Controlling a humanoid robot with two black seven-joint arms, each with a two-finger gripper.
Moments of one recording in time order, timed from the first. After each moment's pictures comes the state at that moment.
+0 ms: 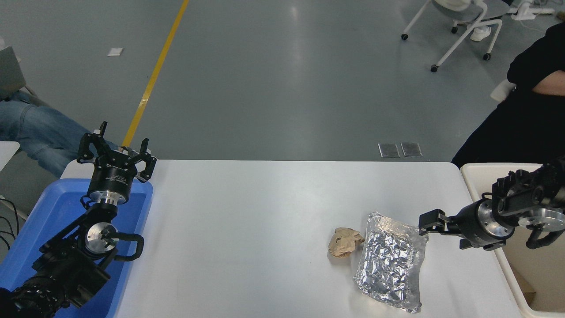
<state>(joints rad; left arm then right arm) -0.61 0.22 -0.90 -0.40 -0.07 -0.57 -0.53 1.49 -0.38 -1.34 1.28 -0.04 0.11 0.21</state>
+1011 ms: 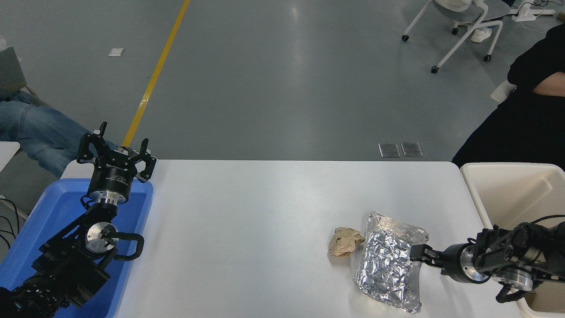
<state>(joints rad) -0.61 0.22 -0.90 -0.40 -0.07 -0.57 -0.53 1.19 -0.37 -1.20 1.12 -0.05 -0.11 0.22</state>
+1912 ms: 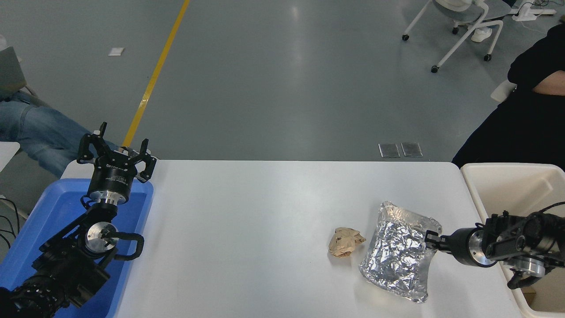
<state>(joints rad) -0.61 0.22 -0.90 -0.40 -0.07 -0.57 -0.53 1.34 -0.46 -1.25 1.14 -0.15 -0.07 0.30</state>
